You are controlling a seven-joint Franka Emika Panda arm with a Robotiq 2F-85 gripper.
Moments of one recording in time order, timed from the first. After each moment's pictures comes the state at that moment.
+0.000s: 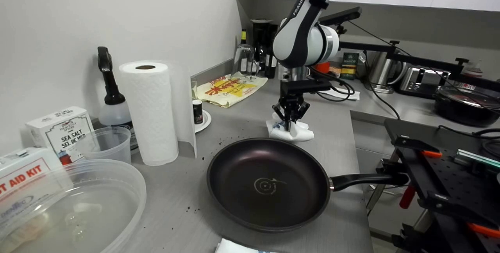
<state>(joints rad) -0.24 0.75 -0.19 -2.02 0.29 2.59 0.35</state>
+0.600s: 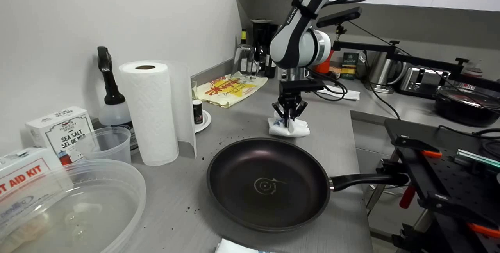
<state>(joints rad) -0.29 0.85 -0.21 -1.88 0.30 2.53 0.38</state>
